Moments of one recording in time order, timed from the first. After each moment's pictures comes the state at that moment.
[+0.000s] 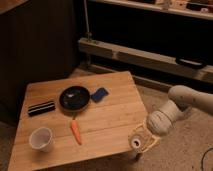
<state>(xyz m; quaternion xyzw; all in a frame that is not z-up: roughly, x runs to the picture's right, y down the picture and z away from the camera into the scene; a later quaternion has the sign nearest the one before) 0.113 0.212 0.566 -0.38 -0.64 -0.08 0.66</state>
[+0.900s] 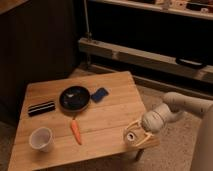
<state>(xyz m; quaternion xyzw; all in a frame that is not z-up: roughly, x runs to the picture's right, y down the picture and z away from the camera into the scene) 0.100 0.209 0.609 -0.37 -0.69 -0.02 0.62</state>
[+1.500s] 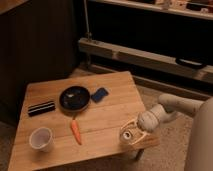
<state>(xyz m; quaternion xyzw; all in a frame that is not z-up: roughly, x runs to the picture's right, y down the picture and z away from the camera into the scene) 0.089 0.210 0.620 -0.37 -0.70 -0.01 0.60</state>
